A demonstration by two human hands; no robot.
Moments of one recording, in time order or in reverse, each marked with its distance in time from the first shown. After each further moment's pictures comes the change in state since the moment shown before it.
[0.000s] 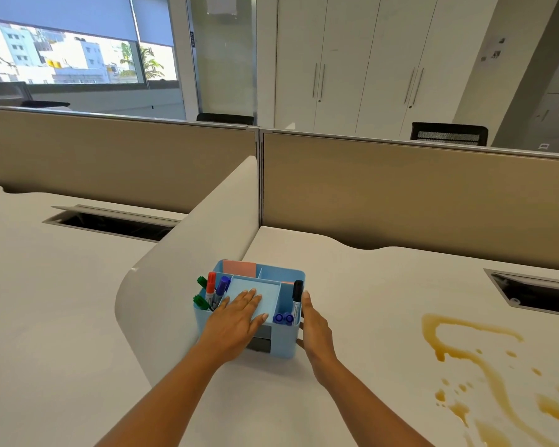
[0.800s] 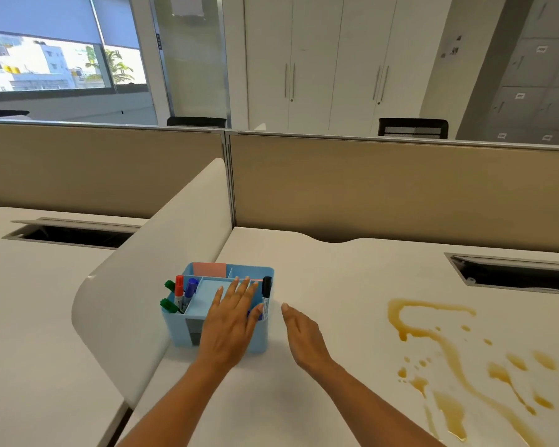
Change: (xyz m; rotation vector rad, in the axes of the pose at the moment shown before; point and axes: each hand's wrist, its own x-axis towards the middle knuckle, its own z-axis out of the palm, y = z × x) left_hand -0.015 0.049 0.001 -0.151 0.312 0.049; right_hand -0.009 0.018 -0.040 -0.397 -0.079 -0.210
